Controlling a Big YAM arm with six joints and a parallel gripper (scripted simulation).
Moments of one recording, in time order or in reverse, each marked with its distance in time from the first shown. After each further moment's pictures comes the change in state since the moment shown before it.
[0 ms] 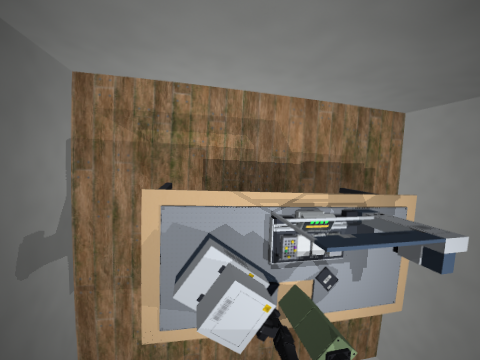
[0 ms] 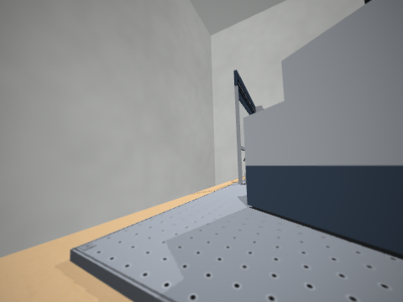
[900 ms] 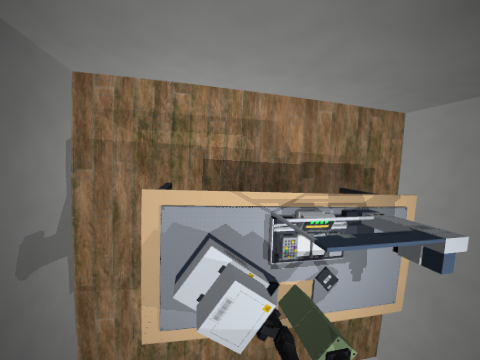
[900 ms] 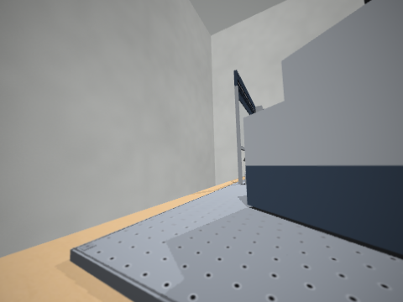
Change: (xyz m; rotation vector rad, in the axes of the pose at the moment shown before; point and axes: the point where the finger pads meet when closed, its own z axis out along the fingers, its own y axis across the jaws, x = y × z) arm 0.000 0.000 0.000 0.011 -0.004 -0.002
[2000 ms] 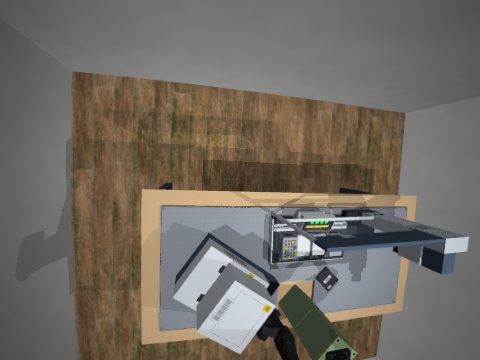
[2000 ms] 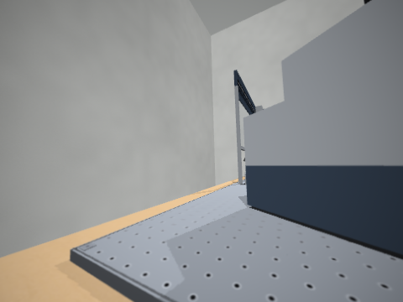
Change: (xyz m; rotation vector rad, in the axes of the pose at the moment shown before) arm 0.000 0.000 0.000 0.008 -0.004 0.000
